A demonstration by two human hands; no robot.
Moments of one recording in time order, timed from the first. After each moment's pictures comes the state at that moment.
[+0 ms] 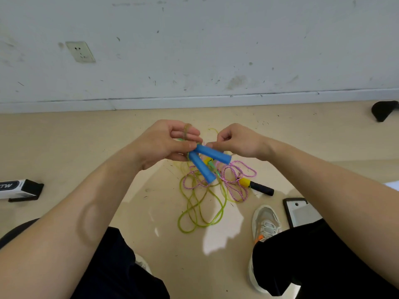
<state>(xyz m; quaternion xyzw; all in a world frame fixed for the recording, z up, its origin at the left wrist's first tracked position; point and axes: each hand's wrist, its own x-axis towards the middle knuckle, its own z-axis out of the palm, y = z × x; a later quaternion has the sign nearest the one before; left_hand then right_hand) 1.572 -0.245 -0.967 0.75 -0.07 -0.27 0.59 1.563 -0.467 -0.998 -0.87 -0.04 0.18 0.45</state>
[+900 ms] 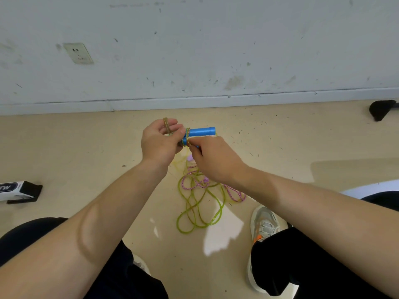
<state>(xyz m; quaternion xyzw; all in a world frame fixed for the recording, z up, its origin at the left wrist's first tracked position) 1.566 -0.272 -0.995 0.73 0.13 -0.01 0.68 1.526 -0.405 -0.999 -0.94 -0.10 0.02 0.31</state>
